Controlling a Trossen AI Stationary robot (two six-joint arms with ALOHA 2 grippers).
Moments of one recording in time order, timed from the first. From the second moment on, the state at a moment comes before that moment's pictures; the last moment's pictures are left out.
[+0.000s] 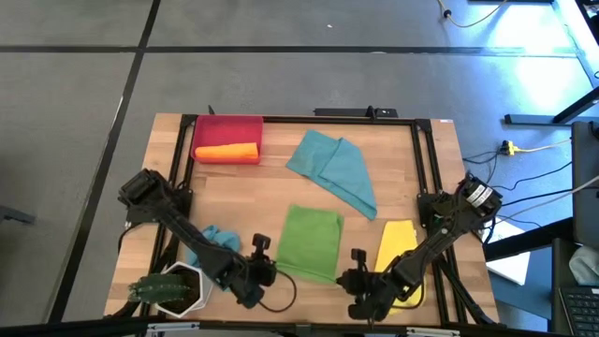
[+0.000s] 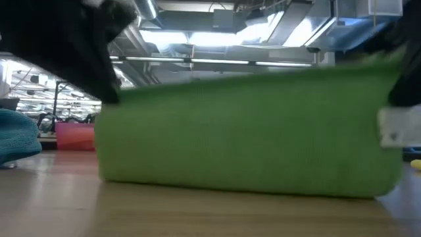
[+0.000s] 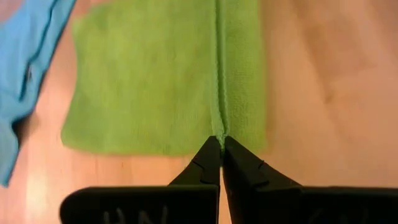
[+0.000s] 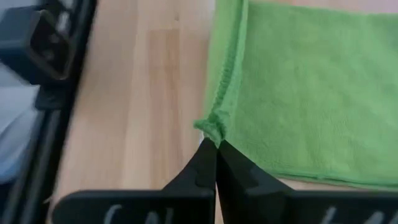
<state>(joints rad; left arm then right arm) -0.71 1.83 1.18 -0.53 -0.59 -0.32 0.83 1.84 1.04 -0.18 0.59 0.72</state>
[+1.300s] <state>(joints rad) -0.19 1.72 1.09 -0.43 -0.47 -0.03 0.56 1.56 0.52 0.12 0.71 0.86</state>
